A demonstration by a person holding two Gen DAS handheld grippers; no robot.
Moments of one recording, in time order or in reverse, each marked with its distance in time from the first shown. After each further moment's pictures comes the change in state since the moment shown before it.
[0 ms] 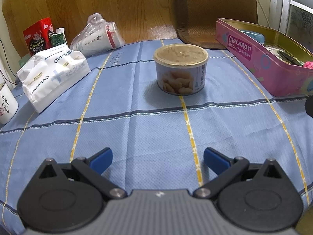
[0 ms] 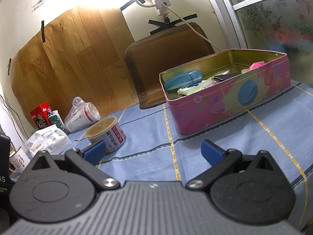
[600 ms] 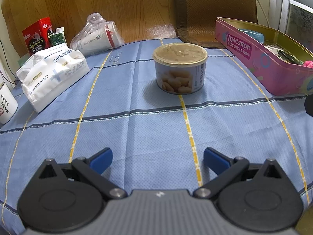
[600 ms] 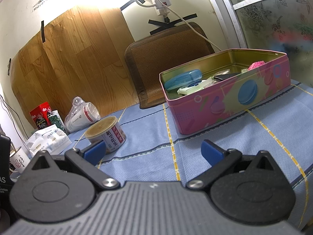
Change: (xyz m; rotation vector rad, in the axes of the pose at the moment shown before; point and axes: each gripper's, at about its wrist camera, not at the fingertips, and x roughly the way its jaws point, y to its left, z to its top) left arm 0.000 -0.002 -0.002 0.001 0.000 -0.002; right arm 0.000 0.000 0.000 0.000 0.000 0.001
